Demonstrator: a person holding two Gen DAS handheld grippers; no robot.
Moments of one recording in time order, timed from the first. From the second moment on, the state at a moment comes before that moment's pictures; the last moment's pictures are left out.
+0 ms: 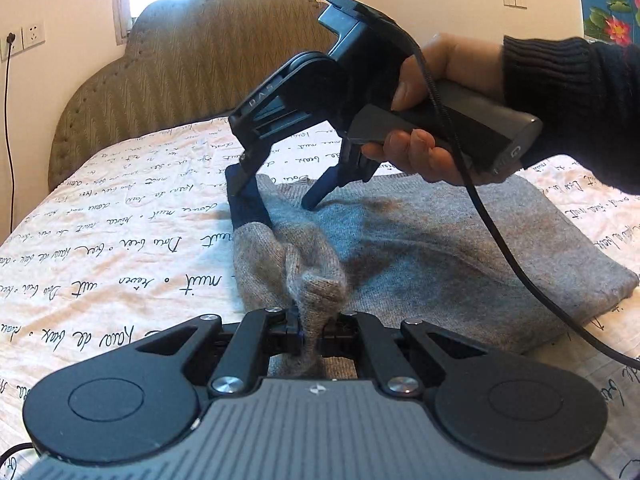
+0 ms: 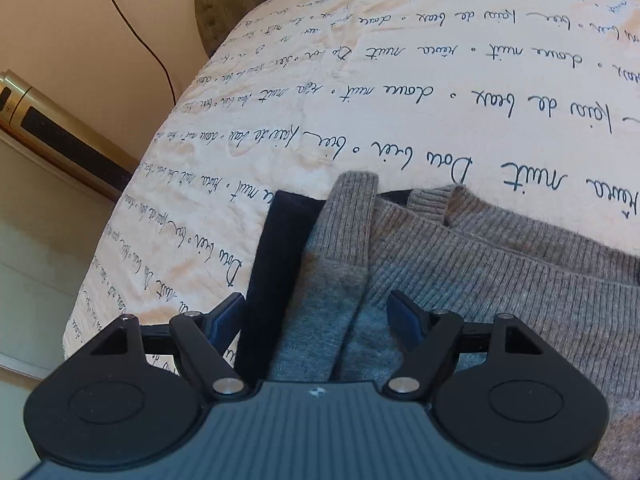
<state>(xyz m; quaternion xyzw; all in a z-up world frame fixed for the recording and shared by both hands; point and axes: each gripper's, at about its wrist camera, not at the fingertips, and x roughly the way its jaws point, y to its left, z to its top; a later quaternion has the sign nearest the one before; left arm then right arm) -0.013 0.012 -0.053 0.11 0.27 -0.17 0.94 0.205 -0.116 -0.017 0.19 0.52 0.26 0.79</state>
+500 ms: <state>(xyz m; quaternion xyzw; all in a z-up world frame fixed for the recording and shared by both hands) -0.026 -0.004 -0.048 0.13 0.27 -0.17 0.94 0.212 -0.094 -0.021 0.17 0.49 0.28 0.81</state>
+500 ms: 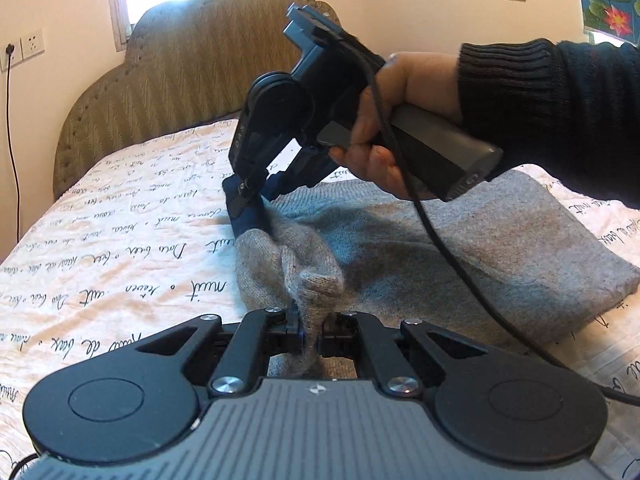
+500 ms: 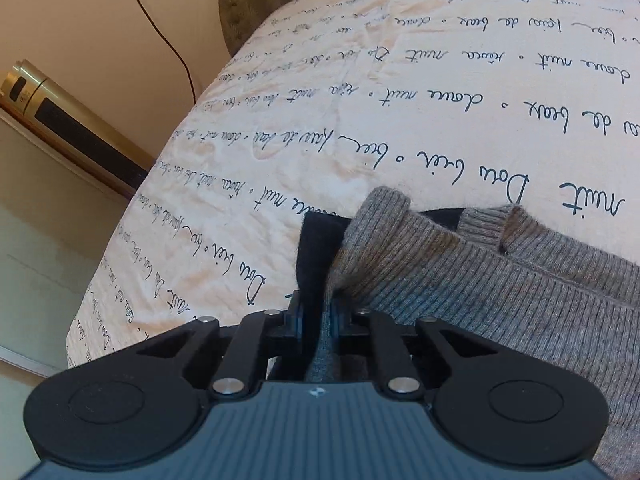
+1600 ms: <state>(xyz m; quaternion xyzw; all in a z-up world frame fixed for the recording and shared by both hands) -0.064 -0.171 -0.044 0.13 0.29 -0.44 0.84 0.087 -0.414 -0.044 0.32 0.39 0.14 0.85</state>
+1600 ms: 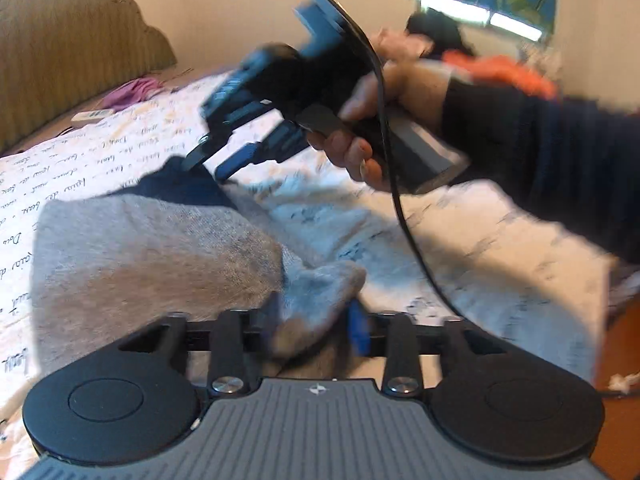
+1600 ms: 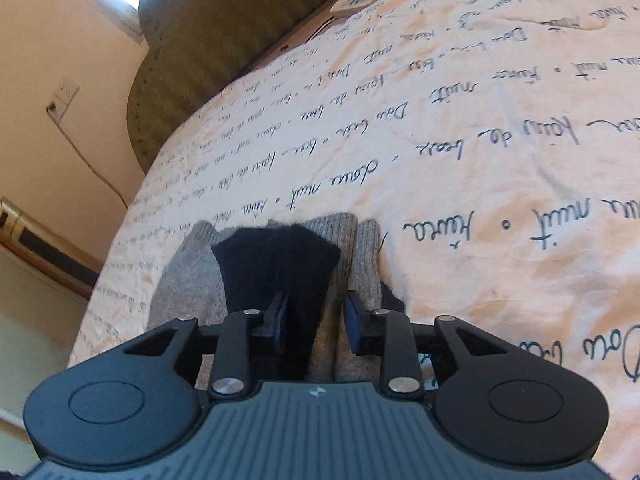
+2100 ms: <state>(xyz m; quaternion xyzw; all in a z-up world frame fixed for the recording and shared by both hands) 0.006 -0.116 -0.037 0.07 0.33 -0.33 0.88 0.109 -0.370 -0.045 0.24 0.41 0.14 0.87</state>
